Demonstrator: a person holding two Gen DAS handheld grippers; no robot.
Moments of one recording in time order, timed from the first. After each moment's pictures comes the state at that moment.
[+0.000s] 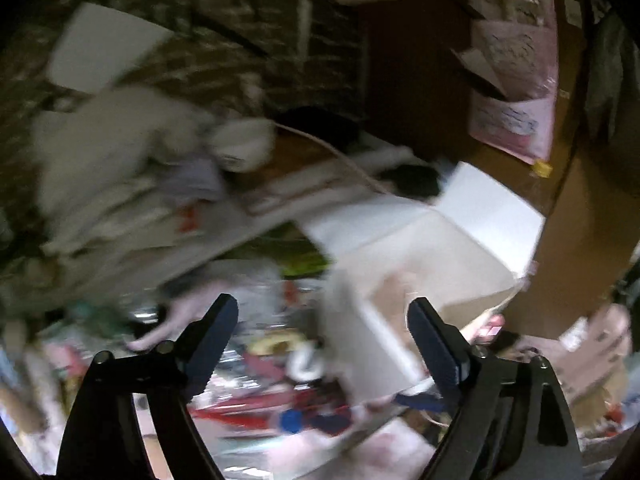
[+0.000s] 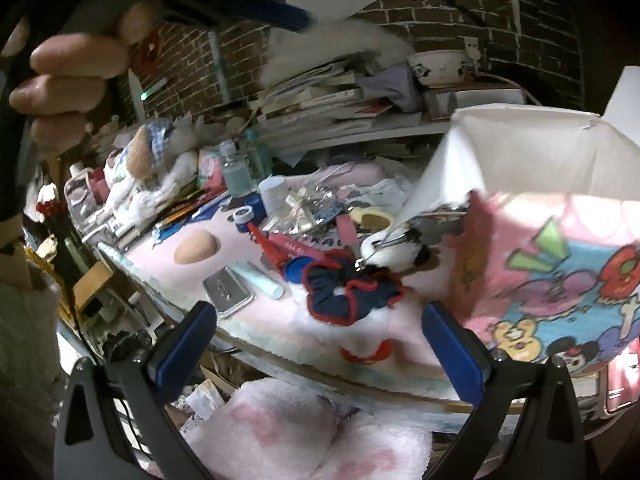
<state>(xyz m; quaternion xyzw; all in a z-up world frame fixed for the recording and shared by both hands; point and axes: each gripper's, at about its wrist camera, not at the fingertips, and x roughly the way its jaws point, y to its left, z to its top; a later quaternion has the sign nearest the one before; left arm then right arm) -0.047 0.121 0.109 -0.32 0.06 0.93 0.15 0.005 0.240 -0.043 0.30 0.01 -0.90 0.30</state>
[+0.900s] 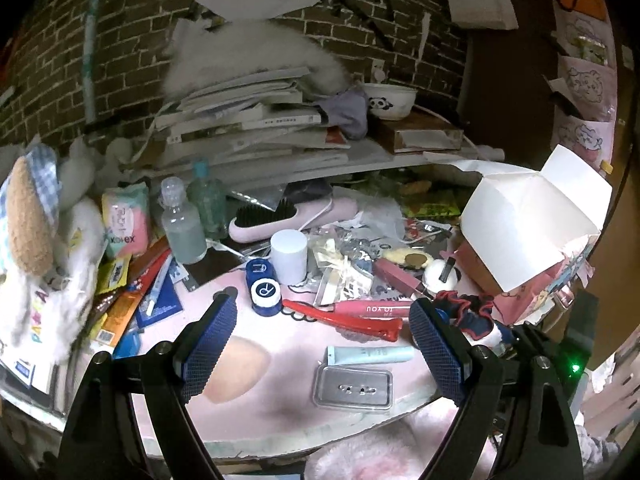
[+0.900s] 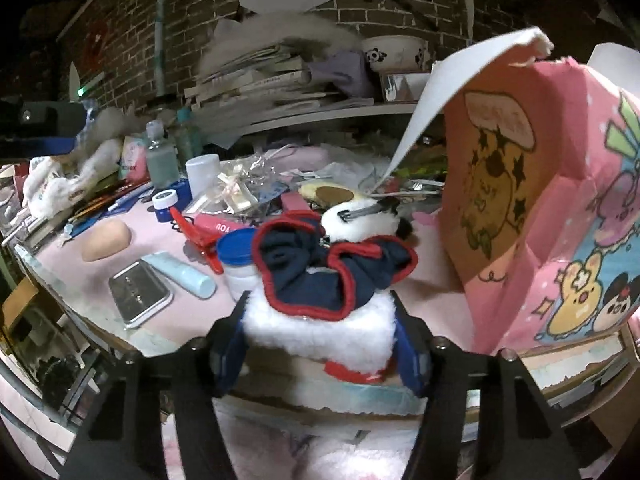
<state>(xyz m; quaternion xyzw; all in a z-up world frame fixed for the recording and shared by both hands) 0.008 -0.012 0.004 -0.31 -0.03 0.95 0.05 -0.013 0.201 -0.102 0.26 0.03 -0.95 0.16</state>
